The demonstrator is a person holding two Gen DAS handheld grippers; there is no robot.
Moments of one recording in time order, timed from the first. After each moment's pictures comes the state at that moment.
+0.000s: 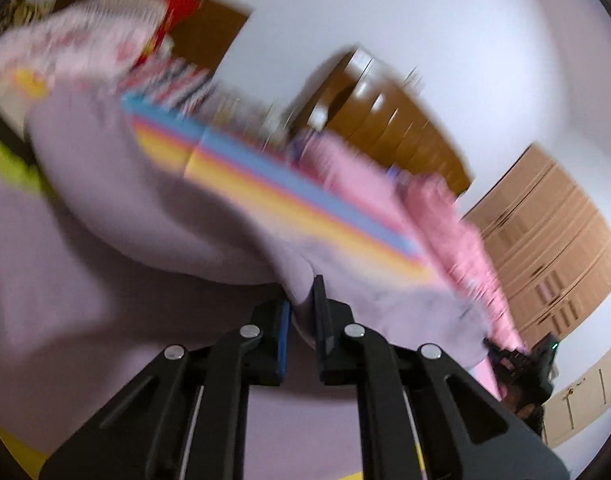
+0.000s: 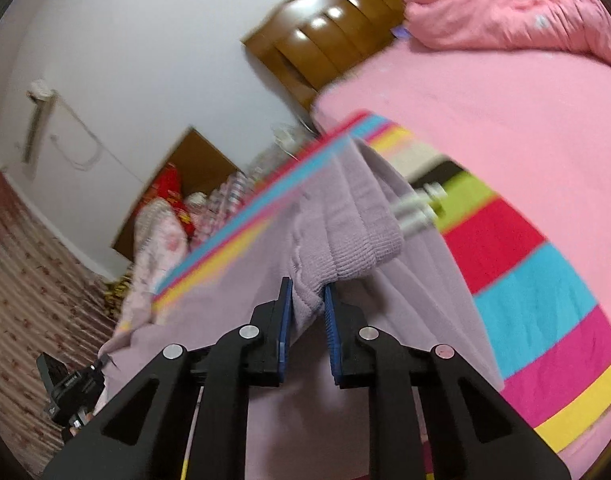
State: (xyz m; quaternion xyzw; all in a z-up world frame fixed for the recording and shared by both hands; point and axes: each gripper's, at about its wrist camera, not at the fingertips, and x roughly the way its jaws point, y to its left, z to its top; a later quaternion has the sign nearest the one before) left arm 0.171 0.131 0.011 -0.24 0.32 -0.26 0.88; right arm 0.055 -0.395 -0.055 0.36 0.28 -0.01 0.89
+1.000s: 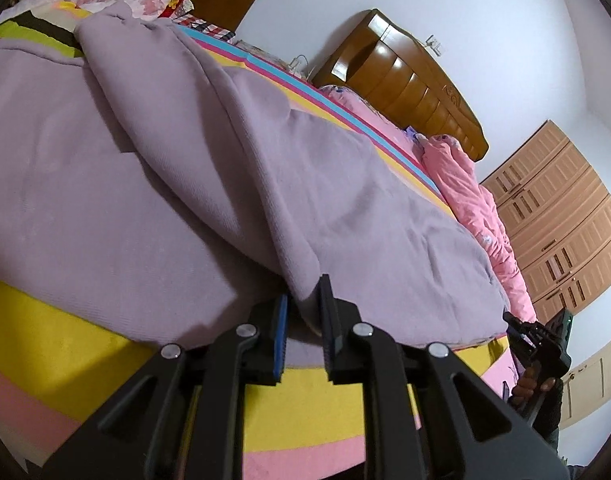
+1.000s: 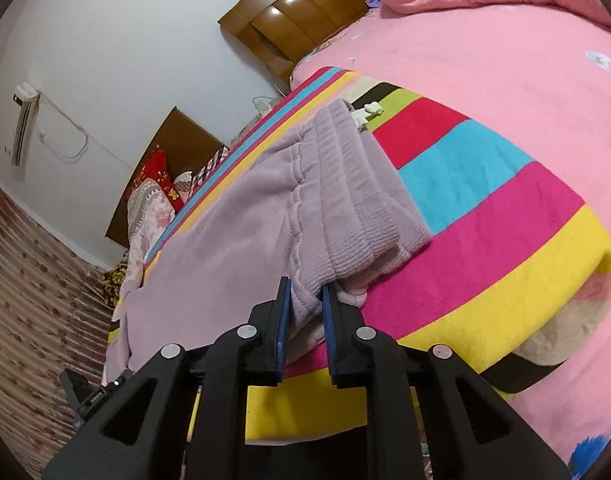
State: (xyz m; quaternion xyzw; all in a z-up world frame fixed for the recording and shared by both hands) left arm 0.112 0.144 -0.095 -0.21 0.42 -0.24 0.85; right arm -0.013 -0.392 -0.111 0.40 0.34 -0.02 0.85
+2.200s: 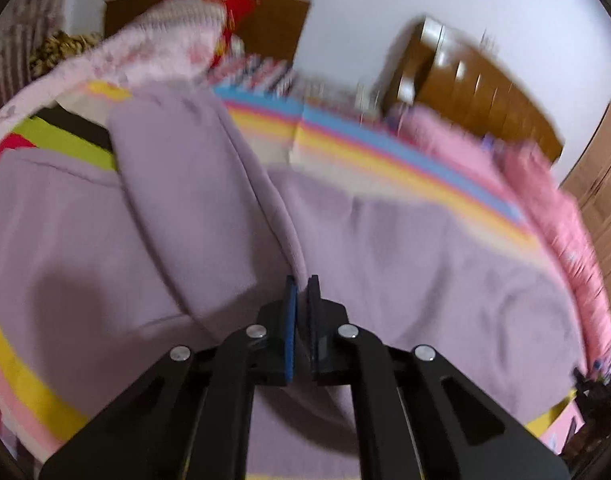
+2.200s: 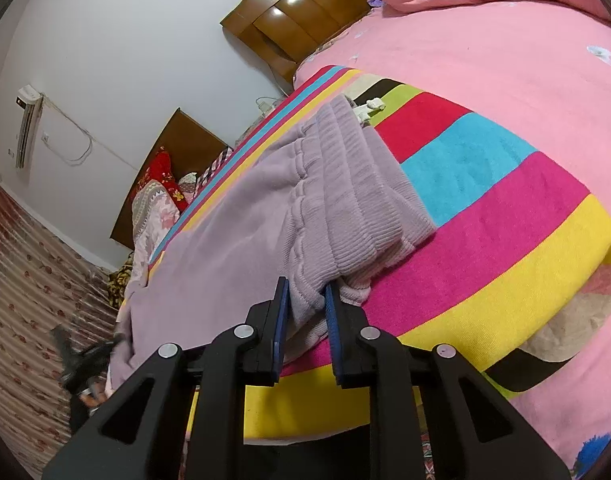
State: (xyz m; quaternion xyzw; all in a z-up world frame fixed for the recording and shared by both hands) left arm 0.160 0.139 -0.032 -0.12 0.39 -0.09 0.91; right arm -0.013 -0.394 -0.116 0.40 0.33 -0.01 0.86
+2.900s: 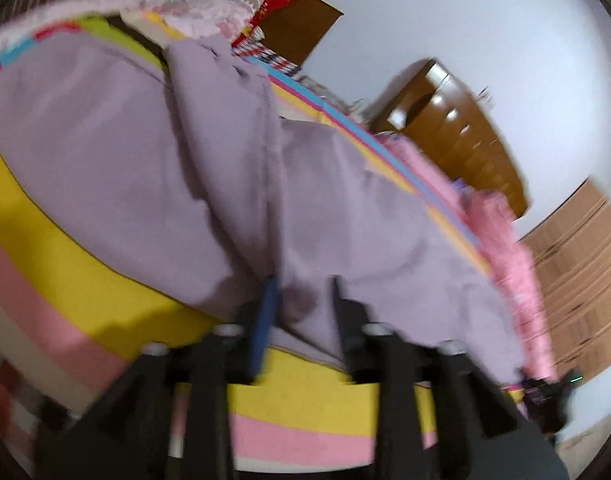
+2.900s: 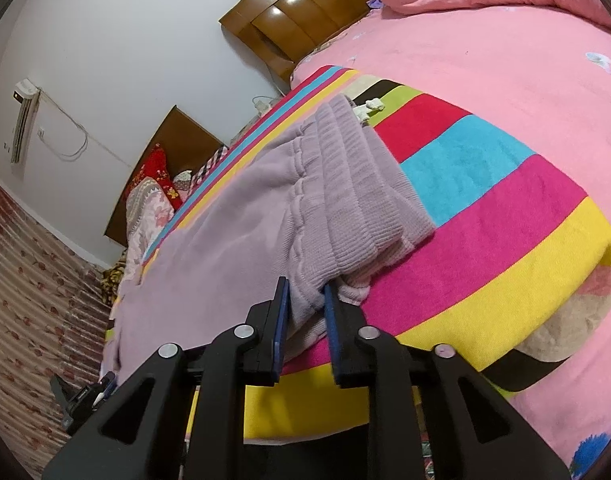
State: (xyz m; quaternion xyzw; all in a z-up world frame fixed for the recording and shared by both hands) left arm 0.096 0.196 -0.083 -0.27 0.39 -0.14 0.87; right arm -0.013 -0.389 -0.113 0.39 0.33 -0.02 0.86
